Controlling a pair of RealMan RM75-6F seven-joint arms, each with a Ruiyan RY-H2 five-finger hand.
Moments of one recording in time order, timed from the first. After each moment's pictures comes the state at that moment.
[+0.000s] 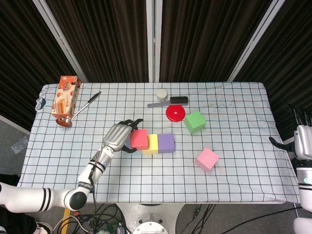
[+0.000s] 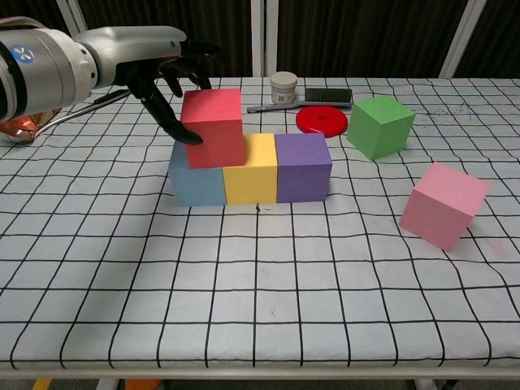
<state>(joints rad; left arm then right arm) -0.91 -1.45 -0.22 -1.81 0.75 1.04 0.45 0.26 -1.10 0.26 -1.48 -1.27 1.32 0.23</state>
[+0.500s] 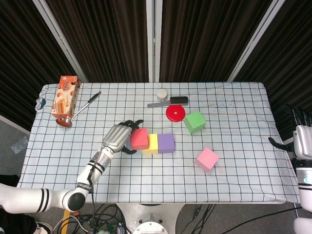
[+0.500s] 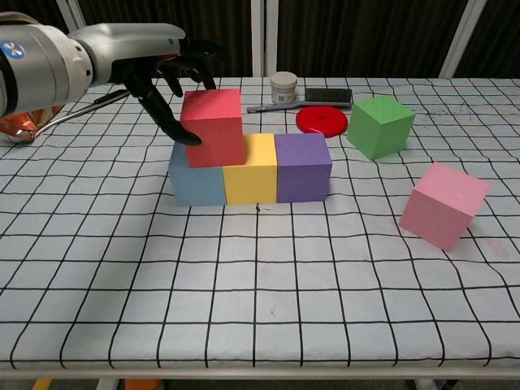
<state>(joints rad) -0.91 -1.43 -0.22 -1.84 0.76 1.04 0.44 0.27 -1.10 0.26 -1.49 -1.28 1.31 0.22</state>
